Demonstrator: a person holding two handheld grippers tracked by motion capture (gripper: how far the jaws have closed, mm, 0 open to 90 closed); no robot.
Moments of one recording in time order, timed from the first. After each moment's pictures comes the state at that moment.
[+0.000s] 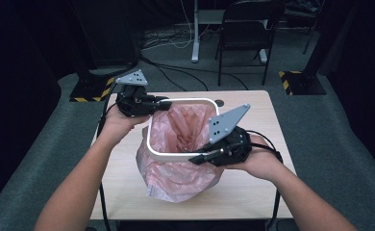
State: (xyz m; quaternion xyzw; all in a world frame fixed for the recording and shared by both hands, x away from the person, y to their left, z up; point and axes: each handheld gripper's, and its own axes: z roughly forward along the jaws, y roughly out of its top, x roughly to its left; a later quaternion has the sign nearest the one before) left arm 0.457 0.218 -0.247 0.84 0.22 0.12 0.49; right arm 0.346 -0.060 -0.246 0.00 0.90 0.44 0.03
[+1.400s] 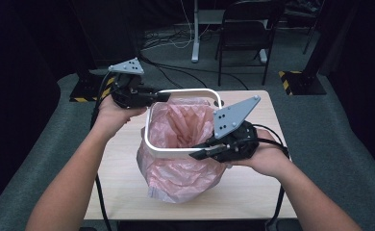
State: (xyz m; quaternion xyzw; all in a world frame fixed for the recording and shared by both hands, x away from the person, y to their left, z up) left arm 0.447 0.217 -0.209 0.84 0.21 0.13 0.49; right arm 0.336 -0.065 -0.216 -0.01 0.89 0.45 0.05
